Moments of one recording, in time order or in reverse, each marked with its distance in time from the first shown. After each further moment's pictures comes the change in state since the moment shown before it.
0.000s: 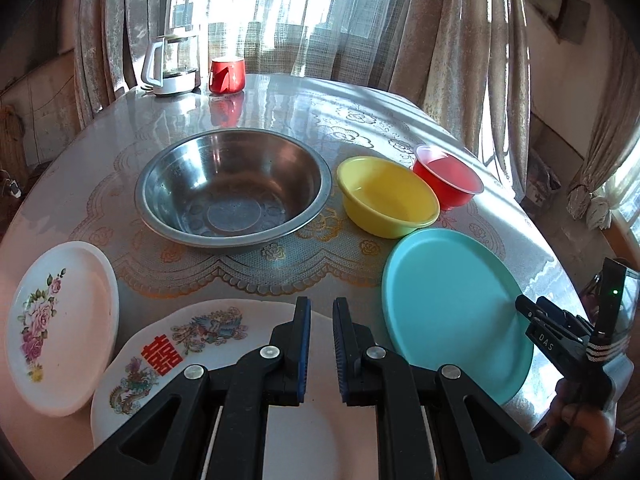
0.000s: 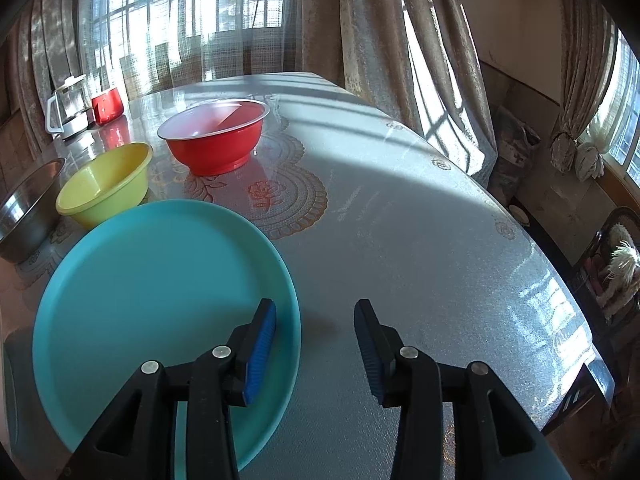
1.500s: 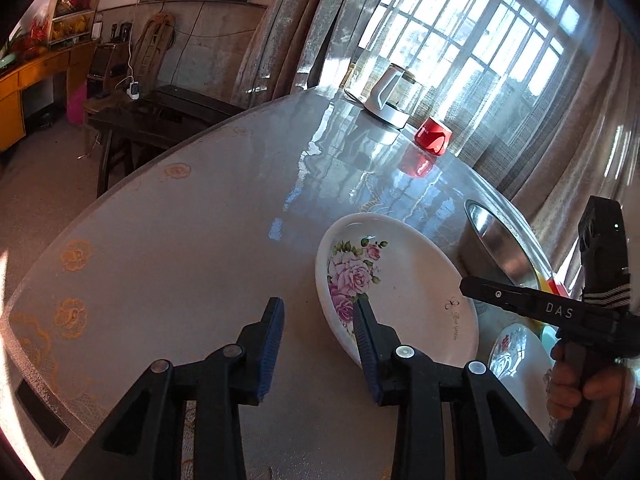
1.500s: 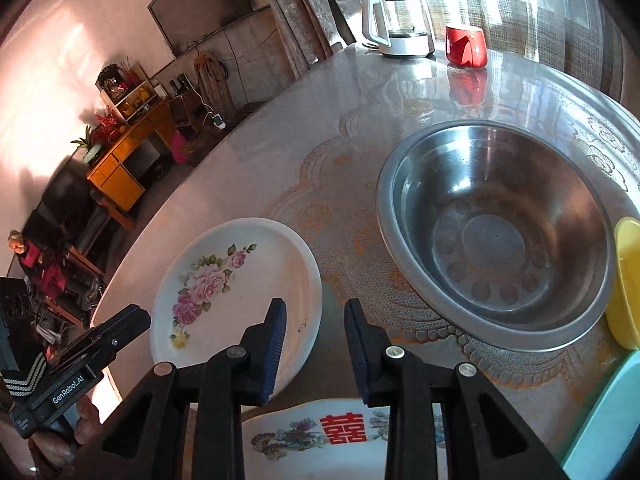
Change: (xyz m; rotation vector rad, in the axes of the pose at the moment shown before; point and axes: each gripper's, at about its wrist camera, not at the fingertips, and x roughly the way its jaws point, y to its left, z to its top) left arm -0.082 0.247 -0.088 -0.479 -0.167 0.156; right arm -0.037 0.348 0.023 -0.478 0.250 0.800
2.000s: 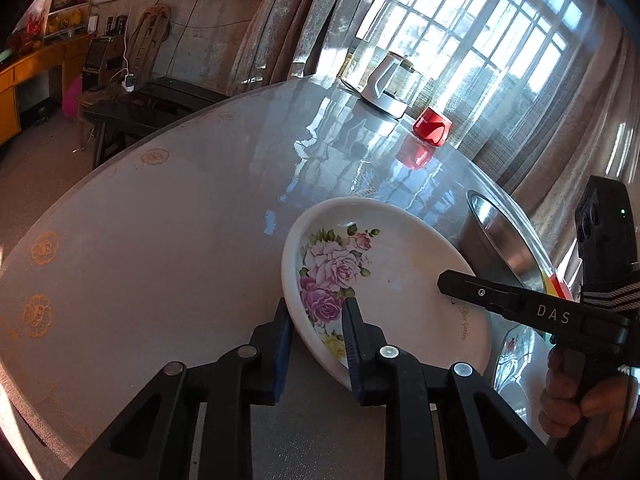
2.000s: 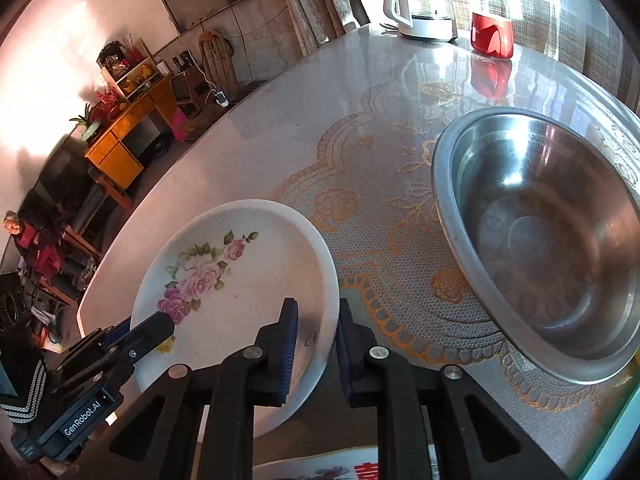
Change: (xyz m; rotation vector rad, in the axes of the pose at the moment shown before) left arm 0.017 -0.011 -0.001 -0.006 0.022 -0.002; right arm 0.015 0.011 -0.007 -0.019 0.021 0.021
